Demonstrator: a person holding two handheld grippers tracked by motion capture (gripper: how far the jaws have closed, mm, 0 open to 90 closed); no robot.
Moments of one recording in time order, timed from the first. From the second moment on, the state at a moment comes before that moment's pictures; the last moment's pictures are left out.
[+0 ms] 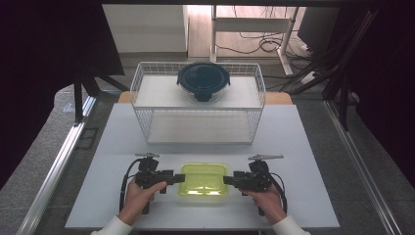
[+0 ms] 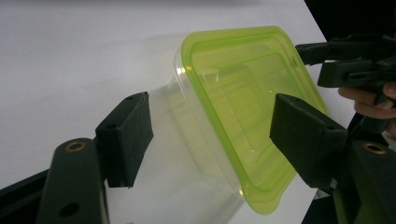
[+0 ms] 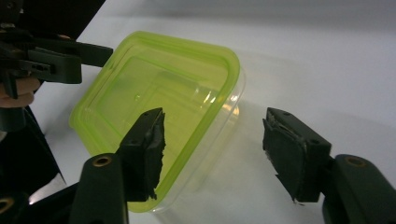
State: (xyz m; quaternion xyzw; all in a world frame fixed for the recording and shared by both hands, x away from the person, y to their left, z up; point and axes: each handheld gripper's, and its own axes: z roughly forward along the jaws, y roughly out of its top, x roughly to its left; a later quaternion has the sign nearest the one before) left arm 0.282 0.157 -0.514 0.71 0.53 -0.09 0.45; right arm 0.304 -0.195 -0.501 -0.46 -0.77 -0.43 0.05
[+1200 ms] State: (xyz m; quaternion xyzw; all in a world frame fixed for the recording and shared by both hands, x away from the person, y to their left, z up) left arm 0.277 0.152 -0.520 0.68 0.53 -0.15 0.48; right arm 0.300 -0.197 -0.502 -0.48 -0.75 -0.45 0.09
